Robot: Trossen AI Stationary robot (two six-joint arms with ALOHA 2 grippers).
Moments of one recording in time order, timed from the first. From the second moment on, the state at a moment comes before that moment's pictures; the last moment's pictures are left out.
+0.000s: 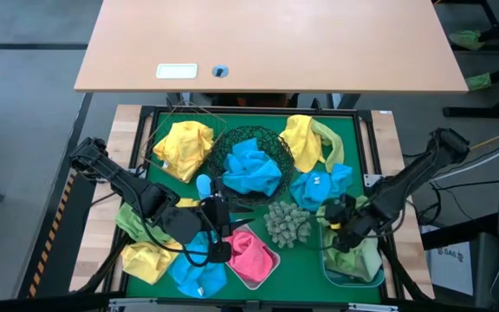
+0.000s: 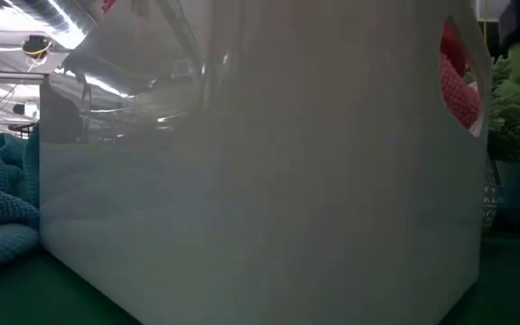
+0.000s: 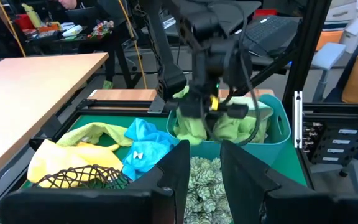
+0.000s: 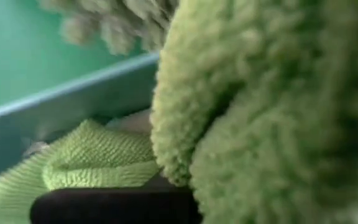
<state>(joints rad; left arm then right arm) -0.55 1.59 1.62 -0.44 -0.72 -0.21 0.75 1.19 0.76 -0.81 0.21 1.01</state>
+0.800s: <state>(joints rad) -0.55 1.59 1.62 -0.44 -0.72 -0.21 0.75 1.22 0.67 -0.64 0.10 1.01</state>
